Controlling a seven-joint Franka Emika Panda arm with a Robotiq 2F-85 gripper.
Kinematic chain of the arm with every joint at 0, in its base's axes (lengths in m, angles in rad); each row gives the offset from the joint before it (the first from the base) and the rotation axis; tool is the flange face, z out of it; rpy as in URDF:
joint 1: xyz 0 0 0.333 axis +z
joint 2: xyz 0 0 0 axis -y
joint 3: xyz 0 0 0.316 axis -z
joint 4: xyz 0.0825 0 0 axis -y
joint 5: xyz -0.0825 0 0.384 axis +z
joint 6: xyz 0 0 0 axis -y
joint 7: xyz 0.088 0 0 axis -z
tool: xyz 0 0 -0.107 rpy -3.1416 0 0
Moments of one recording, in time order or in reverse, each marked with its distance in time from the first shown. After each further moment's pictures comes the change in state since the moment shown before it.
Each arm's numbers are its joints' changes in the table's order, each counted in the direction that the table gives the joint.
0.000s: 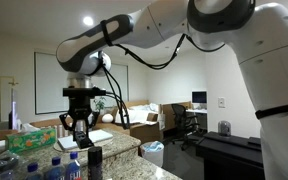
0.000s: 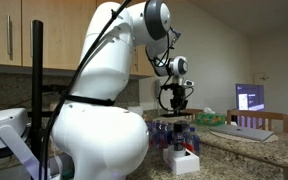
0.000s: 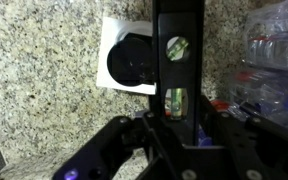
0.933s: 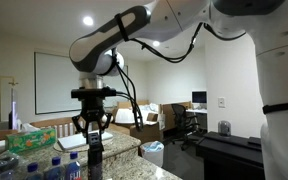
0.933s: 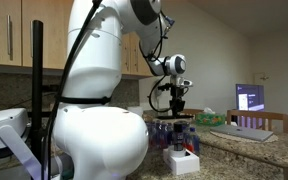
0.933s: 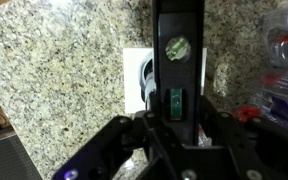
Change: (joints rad) arm -0.012 0.173 0.010 -0.236 0.018 0.057 0.144
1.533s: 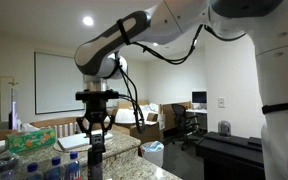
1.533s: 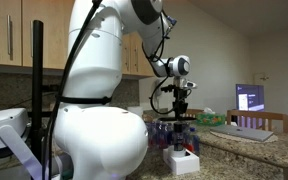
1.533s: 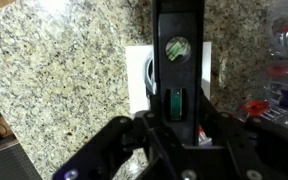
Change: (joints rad) arm -0.021 -0.005 0.015 -0.018 0.025 0.024 0.000
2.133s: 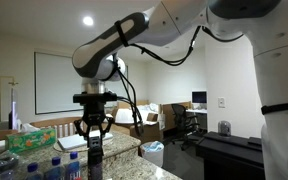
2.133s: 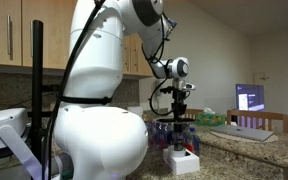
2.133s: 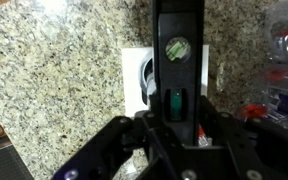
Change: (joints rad) arm 0.002 -0.018 -0.013 0.001 0.001 0.013 0.000
